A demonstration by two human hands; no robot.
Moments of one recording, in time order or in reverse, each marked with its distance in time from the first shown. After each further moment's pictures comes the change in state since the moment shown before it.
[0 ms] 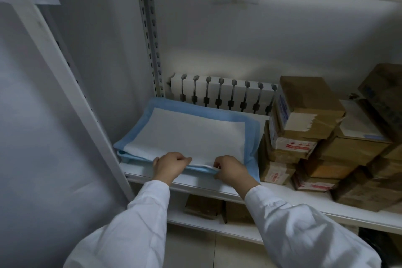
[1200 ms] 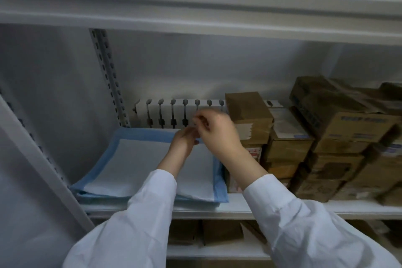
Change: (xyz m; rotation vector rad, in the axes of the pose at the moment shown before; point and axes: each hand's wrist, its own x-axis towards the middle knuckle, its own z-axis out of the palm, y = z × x) left_hand -0.026 0.192 -0.024 -0.689 -0.175 0.028; right_hand -0.081 -0.002 -0.144 0.275 0.888 -0.373
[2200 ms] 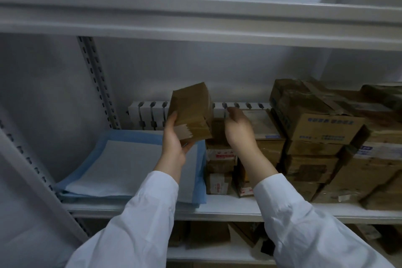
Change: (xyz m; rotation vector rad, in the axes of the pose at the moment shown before) left_hand -0.039 0.011 0.047 -0.937 0.048 0.038; right_hand -0.011 0.063 -0.069 0.154 -0.054 0.582
